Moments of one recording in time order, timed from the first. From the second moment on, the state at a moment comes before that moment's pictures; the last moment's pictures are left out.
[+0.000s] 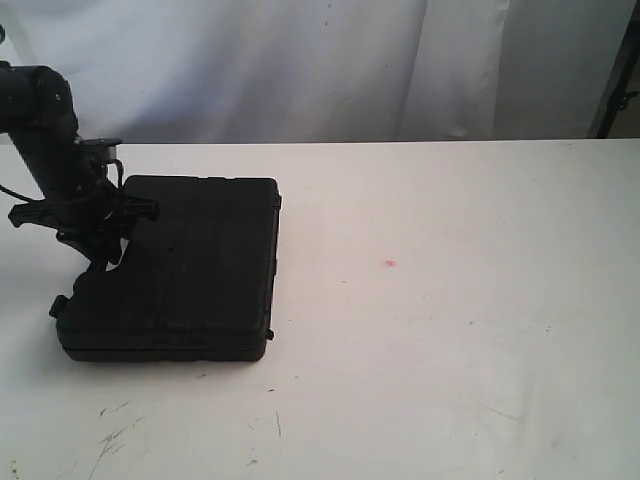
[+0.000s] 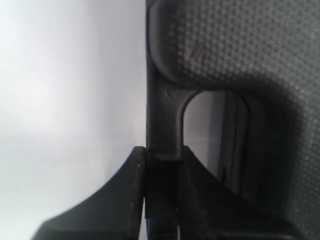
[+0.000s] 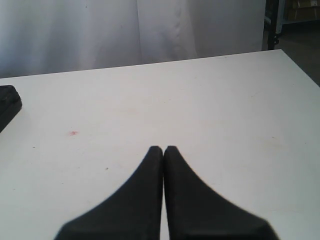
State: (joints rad) left arm -0.08 2.25 -1.70 -0.03 1.08 -0.08; right arm 0.00 0.02 0.00 0.07 0.33 0.03
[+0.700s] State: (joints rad) left arm -0.02 2.25 -1.70 0.03 1.06 -0.02; right arm 0.00 0.02 0.00 0.07 0.33 0.03
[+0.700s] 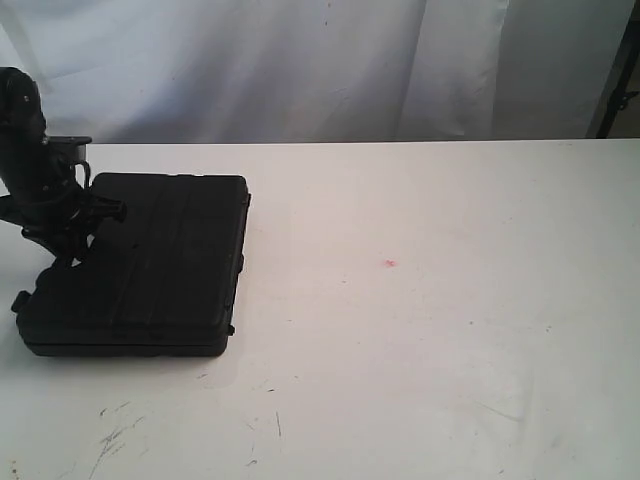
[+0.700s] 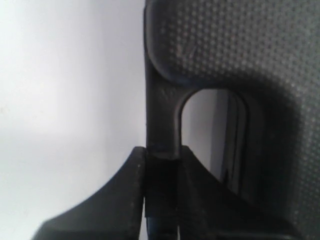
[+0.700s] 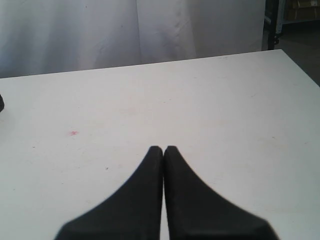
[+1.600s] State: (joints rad) left arm 0.01 1.90 -1.67 -0.17 1.05 0.00; right arm 0.00 0.02 0.00 0.07 0.33 0.03
